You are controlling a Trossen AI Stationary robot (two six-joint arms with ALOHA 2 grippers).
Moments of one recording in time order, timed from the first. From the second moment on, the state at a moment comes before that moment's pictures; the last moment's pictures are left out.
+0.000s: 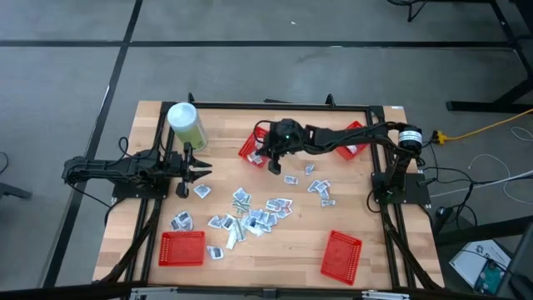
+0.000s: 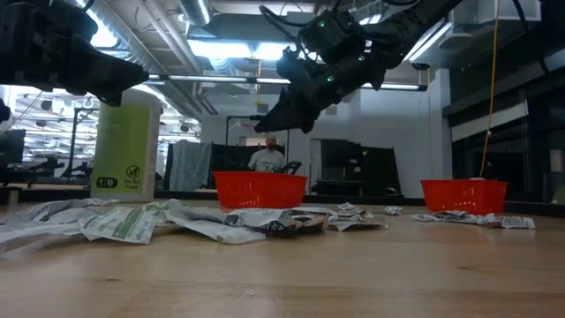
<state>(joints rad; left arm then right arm) 0.00 0.03 0.01 0.03 -0.07 -0.02 -0.24 1.79 1.14 0.14 -0.15 -0.08</state>
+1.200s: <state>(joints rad) 0.00 0.03 0.01 0.03 -0.07 -0.02 -0.24 1.79 1.14 0.12 -0.04 0.24</state>
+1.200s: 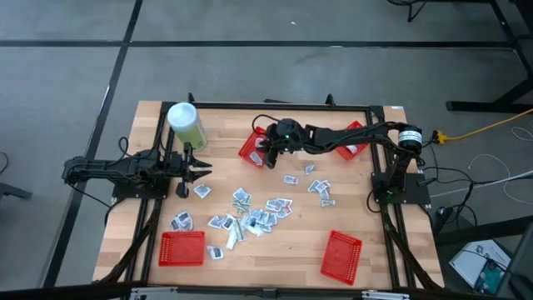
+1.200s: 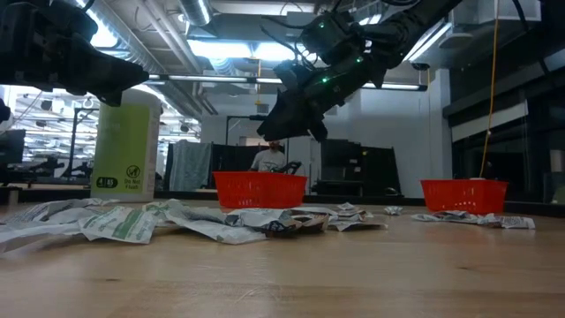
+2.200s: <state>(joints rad) 0.00 0.03 0.01 0.03 -0.07 -0.02 0.11 1.79 1.14 -0.25 0.17 0.22</state>
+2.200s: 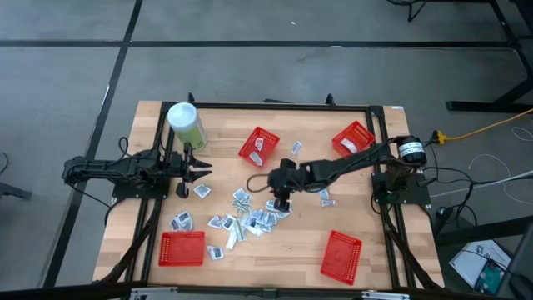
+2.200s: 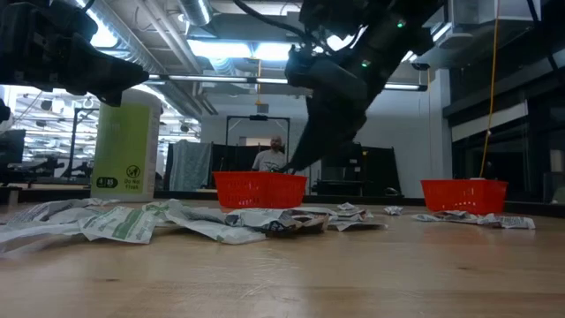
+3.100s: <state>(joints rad) 0.00 0.03 0.01 0.03 -0.07 -0.02 0.15 1.79 1.05 -0.52 0.44 0.41</state>
